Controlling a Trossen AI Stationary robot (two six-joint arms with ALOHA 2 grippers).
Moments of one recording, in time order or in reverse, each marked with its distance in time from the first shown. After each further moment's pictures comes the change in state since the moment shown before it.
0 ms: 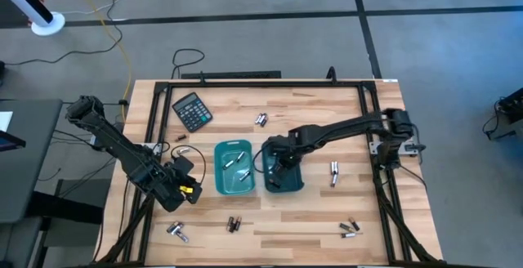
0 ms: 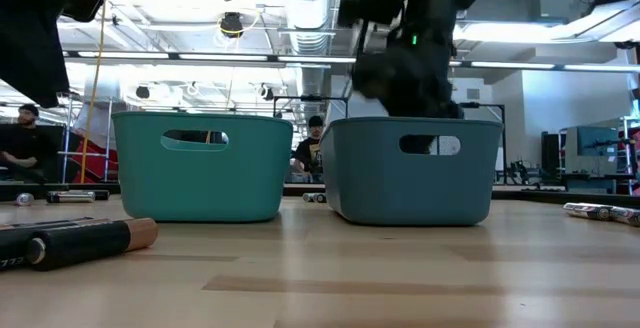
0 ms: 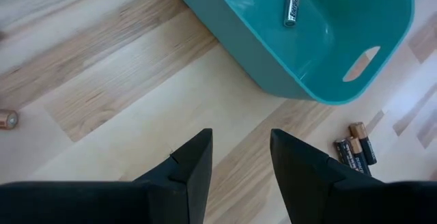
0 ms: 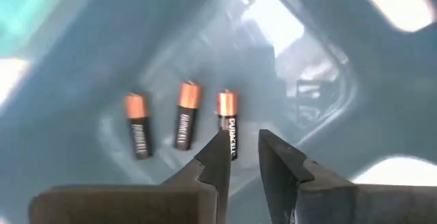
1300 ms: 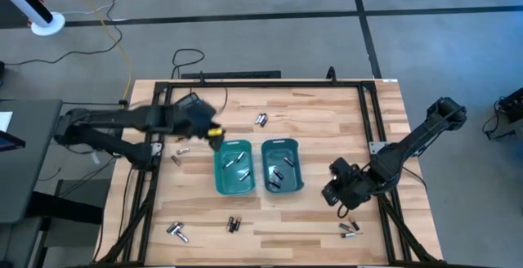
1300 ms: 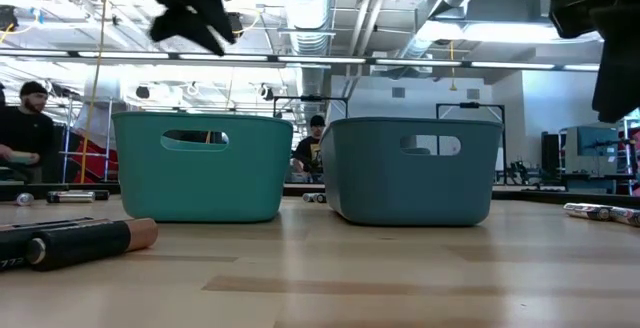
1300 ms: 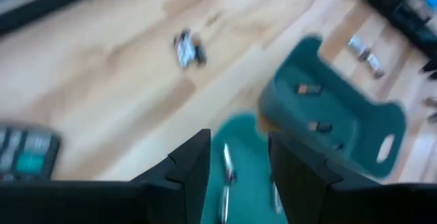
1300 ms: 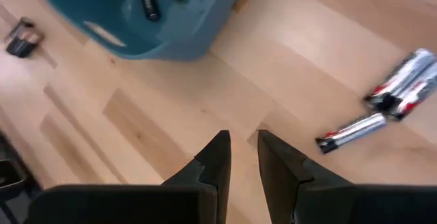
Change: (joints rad) left arm 0.827 0.005 0.303 0.143 0.224 0.997; right arm 0.628 -0.606 -0.536 0.060 0.382 0.866
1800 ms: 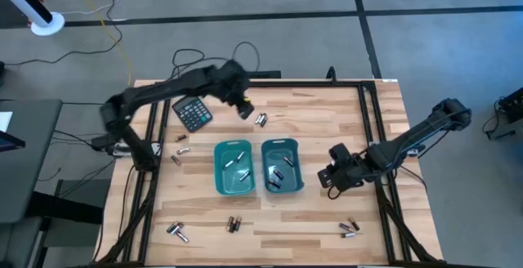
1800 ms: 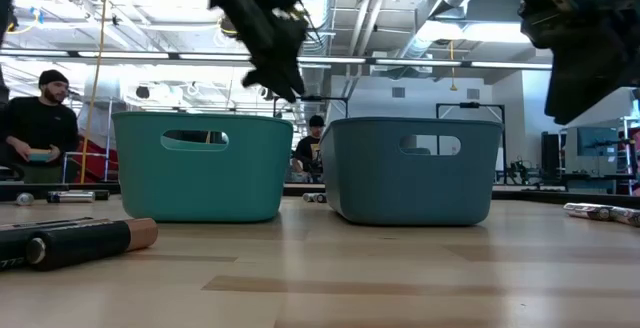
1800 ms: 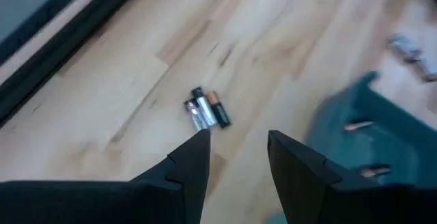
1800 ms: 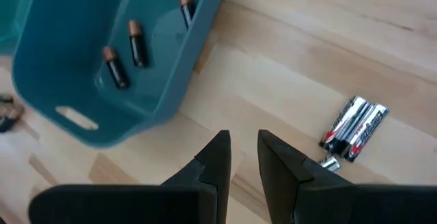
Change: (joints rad) left arm 0.387 0.550 0.385 0.021 0.377 0.448; right arm -0.178 -0.057 0.000 -0.070 0.003 -0.016
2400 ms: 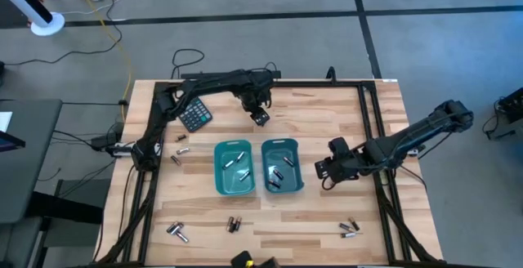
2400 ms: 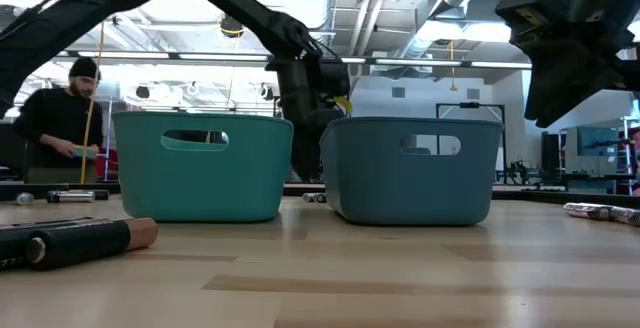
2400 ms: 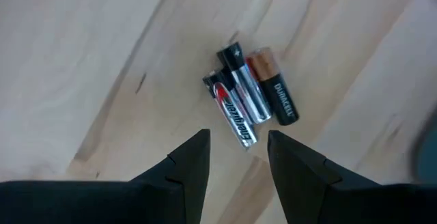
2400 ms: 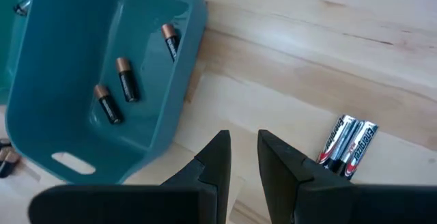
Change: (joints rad) left arm 0.011 0.525 0.377 -0.301 0.002 0.116; right arm -0.093 -0.001 0.000 -0.001 0.000 0.024
